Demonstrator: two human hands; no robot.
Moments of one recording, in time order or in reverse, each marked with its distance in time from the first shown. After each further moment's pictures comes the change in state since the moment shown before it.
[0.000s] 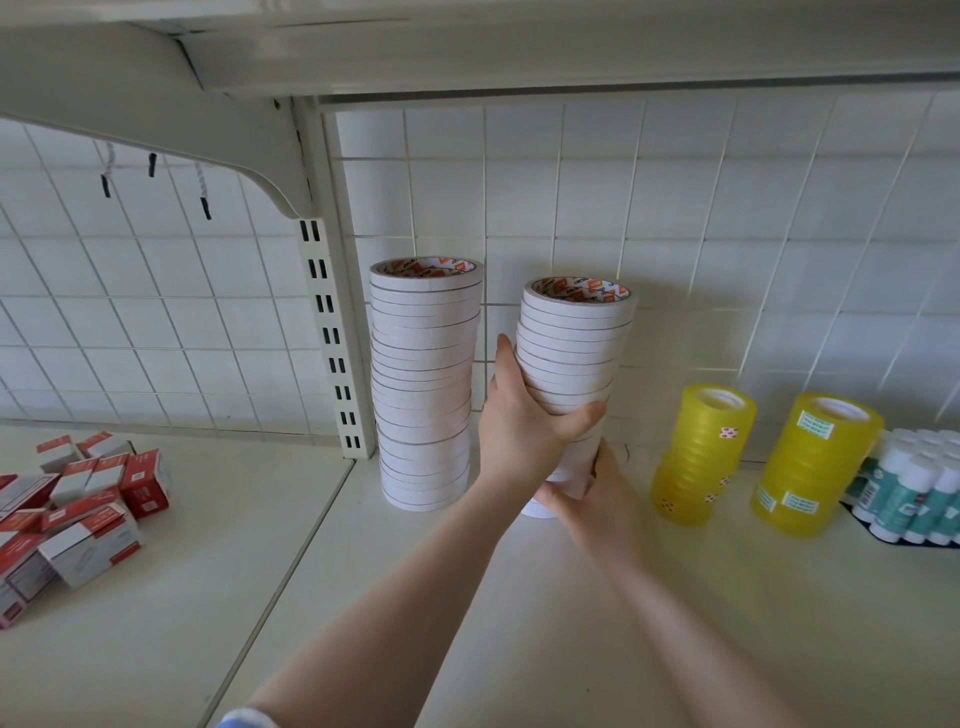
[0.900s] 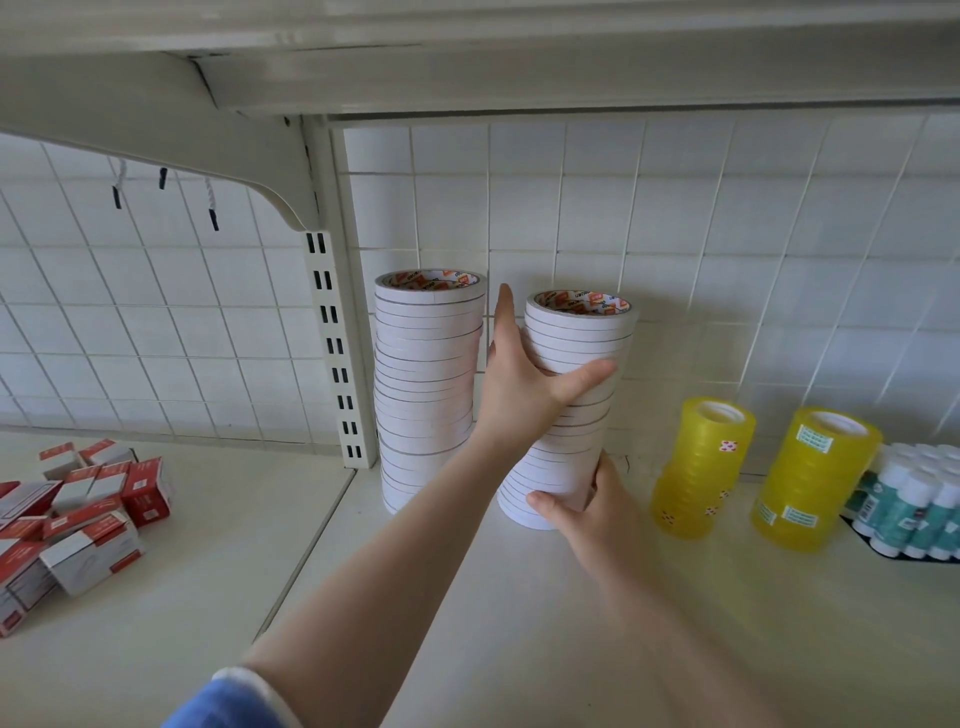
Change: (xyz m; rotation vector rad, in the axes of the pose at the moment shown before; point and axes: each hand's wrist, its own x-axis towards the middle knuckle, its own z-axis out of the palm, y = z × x) left_hand 0.030 0.021 -0.016 -0.201 -0.064 0.082; right_hand 0.003 0.007 0.004 -0.021 0.061 -0.014
